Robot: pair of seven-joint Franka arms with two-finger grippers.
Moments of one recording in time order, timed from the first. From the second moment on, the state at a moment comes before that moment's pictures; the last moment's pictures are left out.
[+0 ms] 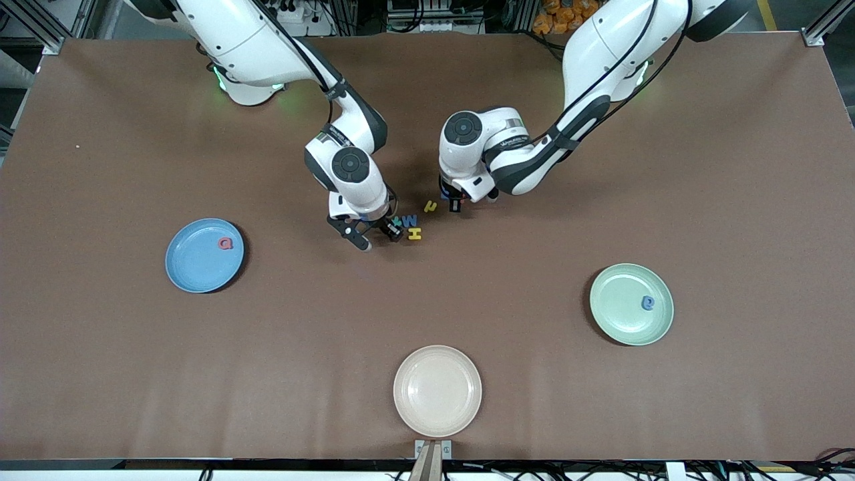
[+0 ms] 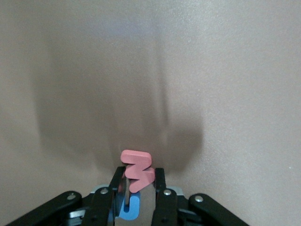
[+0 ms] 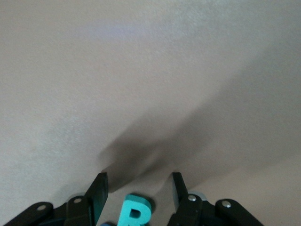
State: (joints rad) left arm -0.24 0.69 -0.66 -1.98 0.57 2.45 -2.75; right arm 0.52 0.59 0.19 -1.96 -0.10 2.55 1.48
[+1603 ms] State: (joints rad) left arm 0.09 0.65 -0.66 -1.74 0.46 2.19 -1.83; right arm 0.53 0.59 0.22 -1.95 -0.12 2.50 1.54
